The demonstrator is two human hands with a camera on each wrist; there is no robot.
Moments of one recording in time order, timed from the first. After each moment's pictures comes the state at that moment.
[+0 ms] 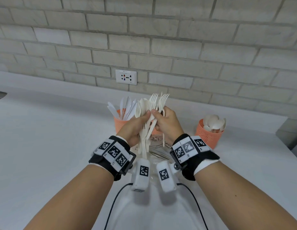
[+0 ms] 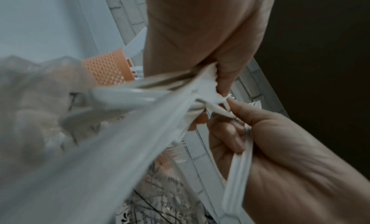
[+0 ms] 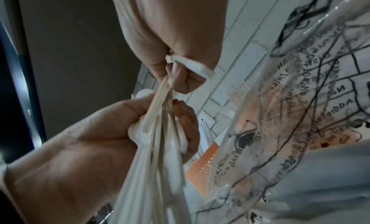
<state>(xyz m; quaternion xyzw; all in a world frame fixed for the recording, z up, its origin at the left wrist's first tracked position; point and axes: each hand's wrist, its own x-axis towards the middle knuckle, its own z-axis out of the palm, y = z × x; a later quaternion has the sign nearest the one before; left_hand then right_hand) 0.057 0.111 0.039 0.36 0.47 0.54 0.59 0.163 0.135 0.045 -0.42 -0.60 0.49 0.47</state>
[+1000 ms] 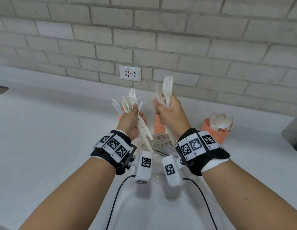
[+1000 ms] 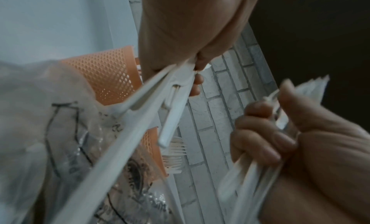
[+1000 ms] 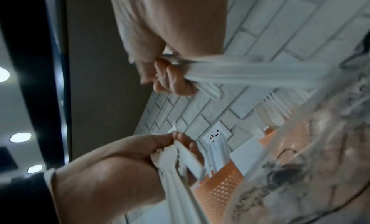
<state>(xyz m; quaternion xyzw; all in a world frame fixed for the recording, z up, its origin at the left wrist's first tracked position) 0.029 0.132 0.030 0.20 0.47 0.65 0.57 0.155 0.129 0.065 -0.34 -0.65 0.48 0.49</state>
